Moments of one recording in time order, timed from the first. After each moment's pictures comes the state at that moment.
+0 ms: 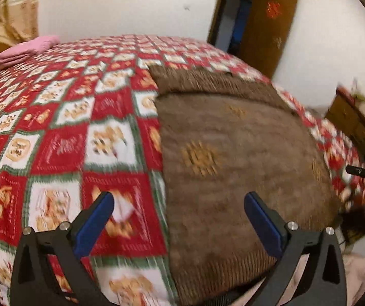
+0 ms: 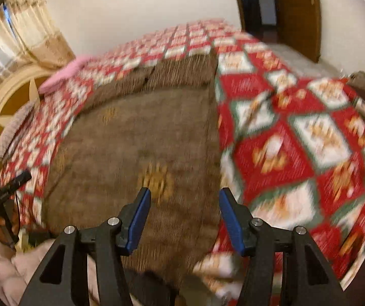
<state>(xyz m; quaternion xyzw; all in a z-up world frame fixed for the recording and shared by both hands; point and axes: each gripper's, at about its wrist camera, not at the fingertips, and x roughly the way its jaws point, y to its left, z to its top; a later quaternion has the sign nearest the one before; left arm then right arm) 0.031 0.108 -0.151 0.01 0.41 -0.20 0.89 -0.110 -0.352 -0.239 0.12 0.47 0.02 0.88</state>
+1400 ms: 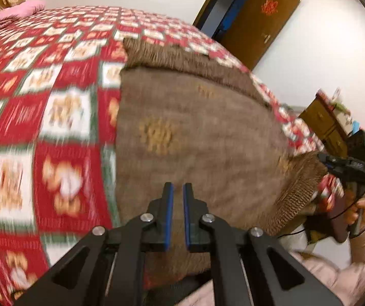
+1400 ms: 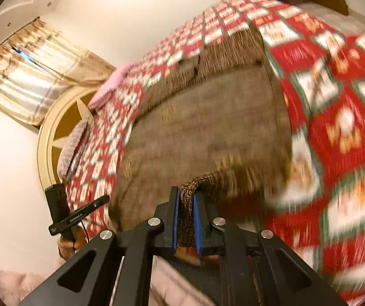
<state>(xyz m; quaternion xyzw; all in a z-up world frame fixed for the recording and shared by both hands) 0.041 0.098 -0.145 -0.09 0.46 -0.28 0.84 -0.071 -0.357 -0.222 0.29 0.42 0.15 0.84</state>
